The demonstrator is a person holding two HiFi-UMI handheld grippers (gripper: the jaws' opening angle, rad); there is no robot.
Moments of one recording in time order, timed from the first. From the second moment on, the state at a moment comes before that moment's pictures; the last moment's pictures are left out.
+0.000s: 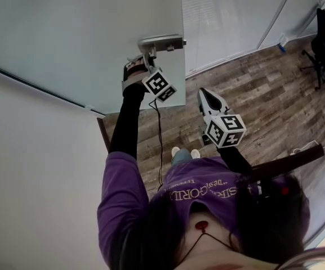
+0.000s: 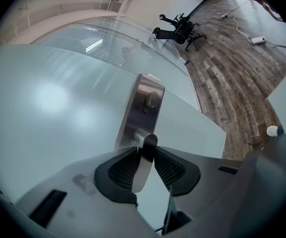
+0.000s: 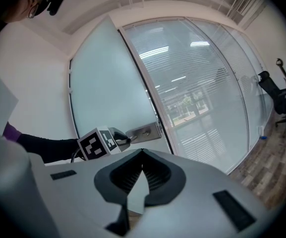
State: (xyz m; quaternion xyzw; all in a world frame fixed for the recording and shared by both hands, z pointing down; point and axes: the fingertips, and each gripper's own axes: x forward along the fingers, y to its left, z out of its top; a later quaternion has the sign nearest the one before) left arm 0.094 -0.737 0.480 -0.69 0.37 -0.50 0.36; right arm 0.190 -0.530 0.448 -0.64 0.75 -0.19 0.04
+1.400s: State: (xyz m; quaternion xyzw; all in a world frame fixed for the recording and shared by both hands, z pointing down) left arm 0.116 -0.763 0.472 -0.75 0.34 -0.44 0.37; right arm 0.139 -0.617 0.442 -0.66 0.73 -0.17 0.03
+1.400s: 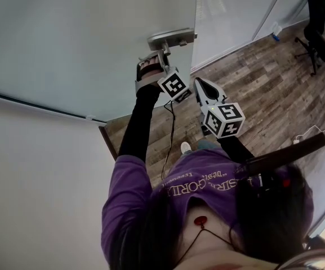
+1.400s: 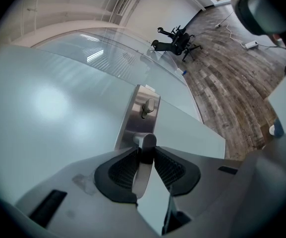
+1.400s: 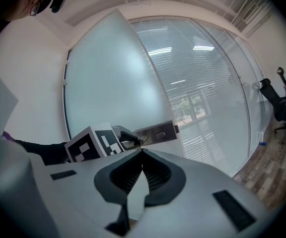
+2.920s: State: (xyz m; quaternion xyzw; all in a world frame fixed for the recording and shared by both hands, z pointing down) left arm 0.127 -0.863 0.472 -0.72 0.36 -0.46 0.36; right arm 0.211 -0.744 0.443 -0.64 0.75 -0.18 0.02
